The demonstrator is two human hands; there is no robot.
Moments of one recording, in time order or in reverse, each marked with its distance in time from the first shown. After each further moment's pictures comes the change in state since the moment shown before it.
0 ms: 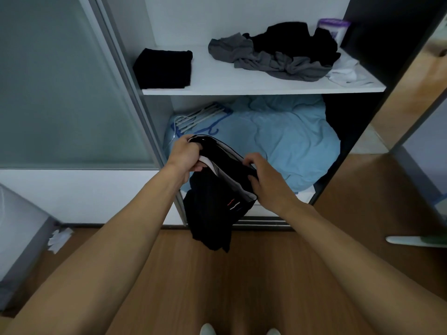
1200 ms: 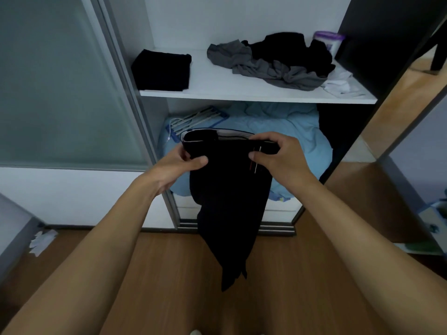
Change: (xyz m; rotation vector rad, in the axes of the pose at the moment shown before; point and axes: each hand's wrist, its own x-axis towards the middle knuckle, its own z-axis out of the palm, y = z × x) left_hand 0.013 -0.030 -0.044 -0.004 -0.396 0.156; right_hand 0.028 -0.031 -0.051 0.387 0.235 0.025
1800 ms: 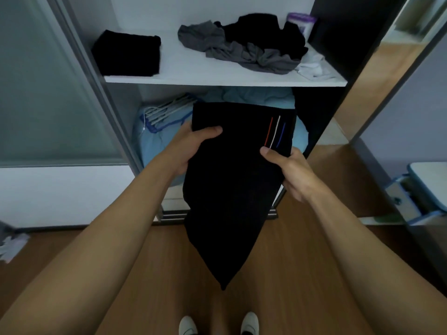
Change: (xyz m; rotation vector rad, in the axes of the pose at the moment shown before) left_hand 0.010 0.040 0.090 -0.255 -0.120 0.152; right_hand -0.044 0.043 -0.055 0.455 -0.036 0.397
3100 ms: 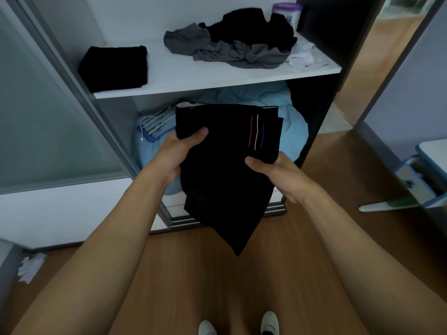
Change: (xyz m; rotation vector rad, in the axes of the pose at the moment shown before) left_hand 0.013 -0.002 -0.007 -0.023 0.111 -0.129; right_hand 0.007 0.013 0.001 -0.178 -0.060 0.040
